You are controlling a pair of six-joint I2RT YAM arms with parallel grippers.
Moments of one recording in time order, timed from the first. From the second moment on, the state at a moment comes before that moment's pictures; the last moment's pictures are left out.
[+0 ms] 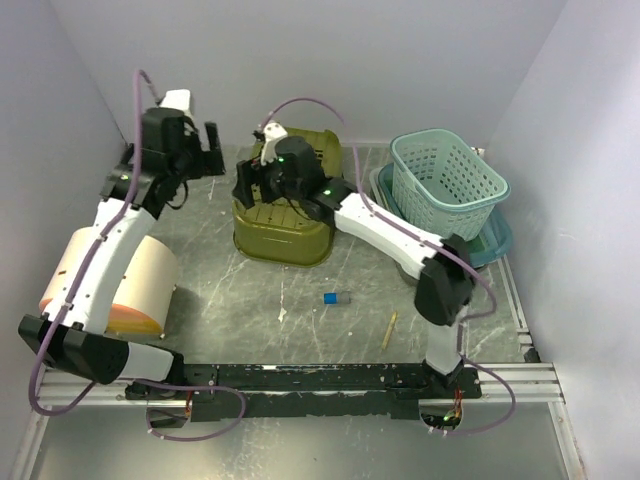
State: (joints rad) left arm -0.25 1.37 1.60 -0.68 -0.24 -0.23; right arm 0.83 1.96 1.80 -0.19 -0.10 0.26
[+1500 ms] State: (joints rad) left arm -0.86 1.74 1.63 -0.63 -0.10 -0.06; right arm 0.38 1.16 1.35 -0.35 0.28 0.23
